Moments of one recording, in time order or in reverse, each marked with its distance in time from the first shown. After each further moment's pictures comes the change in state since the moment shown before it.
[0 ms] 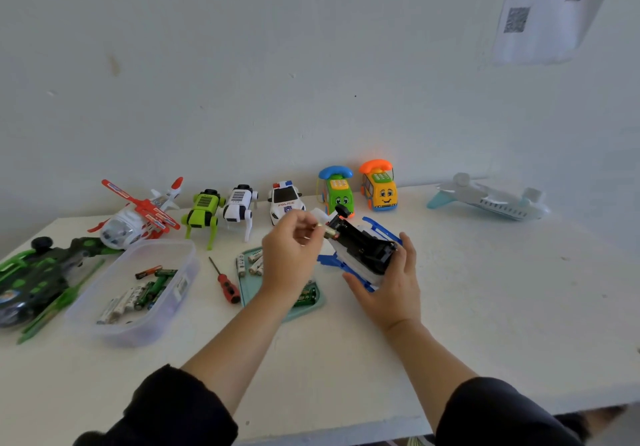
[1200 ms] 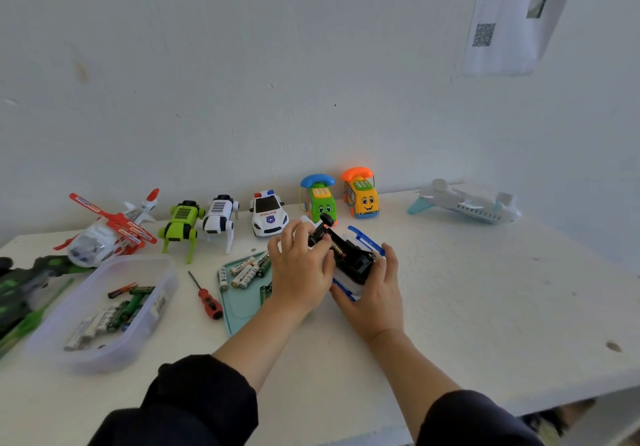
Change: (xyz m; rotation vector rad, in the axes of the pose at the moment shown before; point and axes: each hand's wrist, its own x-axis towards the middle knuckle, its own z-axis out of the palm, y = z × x) left_hand -0.002 -0.035 0.039 0.708 -0.110 0.466; right_hand -0.001 -0.006 0.005 0.005 0.037 -0.018
